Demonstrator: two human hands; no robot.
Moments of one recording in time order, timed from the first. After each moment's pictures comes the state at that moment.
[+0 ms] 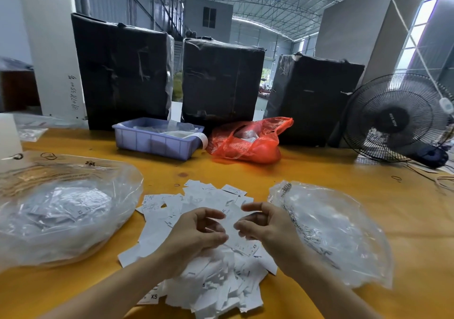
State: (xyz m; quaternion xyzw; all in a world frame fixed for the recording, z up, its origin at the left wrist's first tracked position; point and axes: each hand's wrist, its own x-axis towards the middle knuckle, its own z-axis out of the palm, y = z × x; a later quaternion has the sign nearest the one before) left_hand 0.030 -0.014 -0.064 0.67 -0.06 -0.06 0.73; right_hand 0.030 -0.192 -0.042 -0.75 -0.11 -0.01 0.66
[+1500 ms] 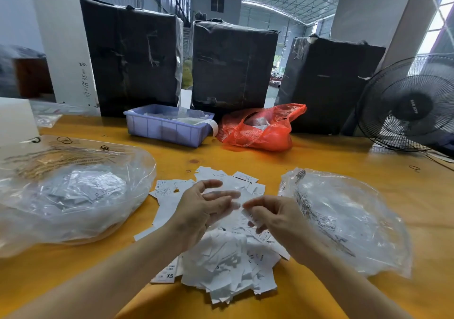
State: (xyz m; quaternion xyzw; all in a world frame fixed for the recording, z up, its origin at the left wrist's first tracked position) left_hand 0.032 -0.012 -0.046 0.50 -0.02 -0.06 0.86; right_hand 0.028 -0.186 -0.044 -0.79 -0.14 0.00 0.60
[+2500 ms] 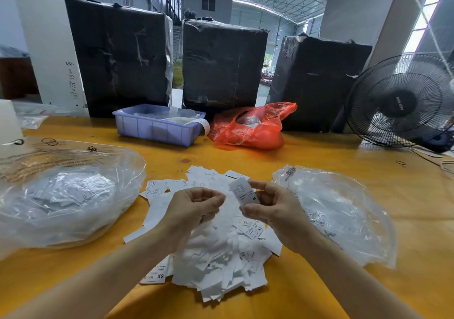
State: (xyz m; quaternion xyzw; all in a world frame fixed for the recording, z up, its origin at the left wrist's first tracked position) left_hand 0.034 -0.010 -0.054 0.64 -0.01 -0.02 0.77; right_hand 0.032 -0.195 -0.036 -0.68 -0.12 0.04 0.72
